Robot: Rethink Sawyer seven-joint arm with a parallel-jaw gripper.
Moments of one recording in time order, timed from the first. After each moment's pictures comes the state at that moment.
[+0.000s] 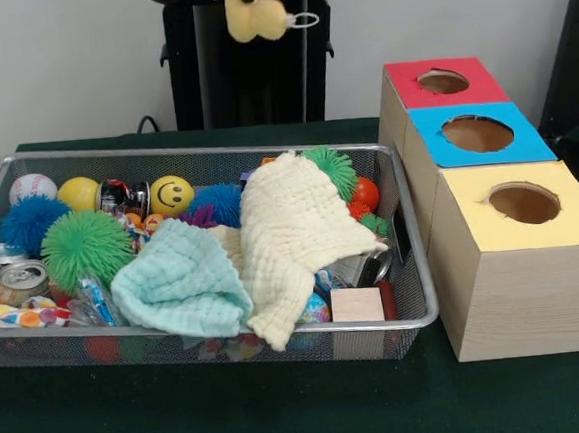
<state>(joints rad) -0.03 -1.02 -0.38 1.91 0.14 0.65 2.70</state>
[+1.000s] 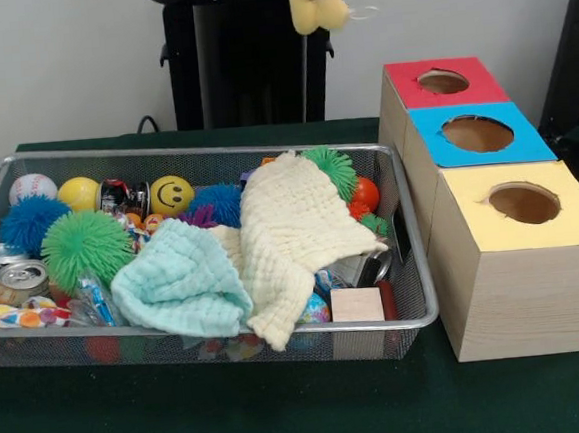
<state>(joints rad) 0.11 -1.04 -0.40 2.08 0.19 0.55 2.70</state>
